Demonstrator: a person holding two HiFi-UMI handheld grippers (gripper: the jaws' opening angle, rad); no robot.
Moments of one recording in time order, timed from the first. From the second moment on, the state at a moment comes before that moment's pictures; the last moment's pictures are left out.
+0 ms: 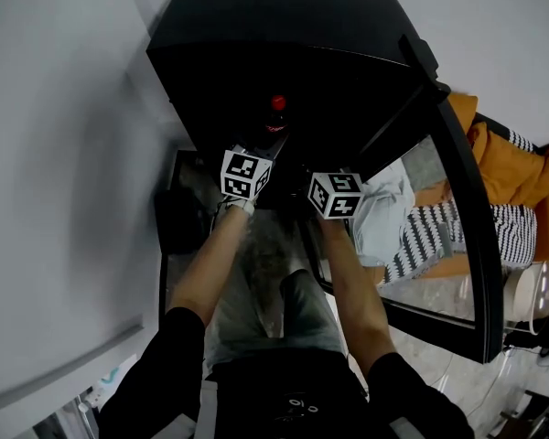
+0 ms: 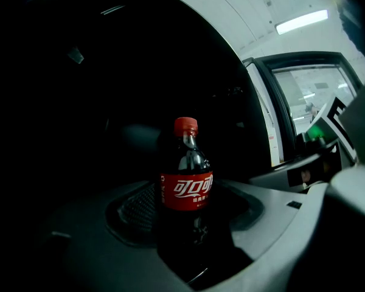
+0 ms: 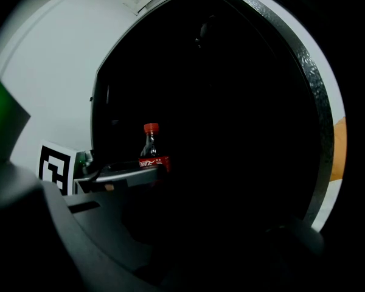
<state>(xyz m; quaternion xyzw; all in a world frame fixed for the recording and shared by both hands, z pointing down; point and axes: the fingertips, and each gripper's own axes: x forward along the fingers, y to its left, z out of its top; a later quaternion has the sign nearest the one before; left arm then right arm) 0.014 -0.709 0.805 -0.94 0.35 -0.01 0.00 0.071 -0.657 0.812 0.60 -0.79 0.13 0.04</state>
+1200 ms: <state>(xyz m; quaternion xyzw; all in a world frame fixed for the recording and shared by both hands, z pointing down) -0.046 -0.546 0.637 -0.91 0.40 -0.06 -0.10 0.035 -0.530 0.629 0.57 -0.80 0.17 0.08</state>
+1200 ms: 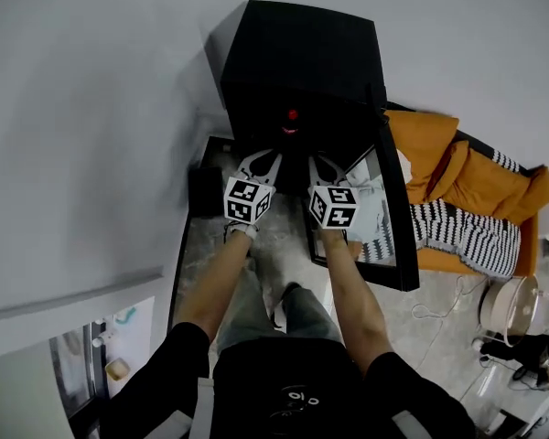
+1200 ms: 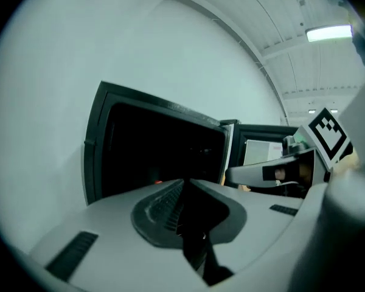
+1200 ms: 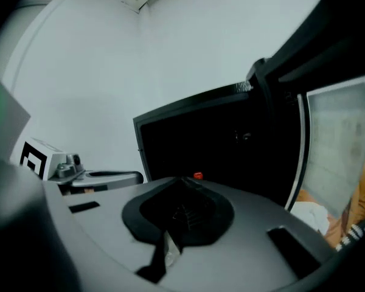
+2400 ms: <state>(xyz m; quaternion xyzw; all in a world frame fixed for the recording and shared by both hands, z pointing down) -0.072 -0.353 0.469 -0.88 0.46 -0.04 -0.07 0.046 -0.347 0.483 0.52 -0.84 0.11 0.08</state>
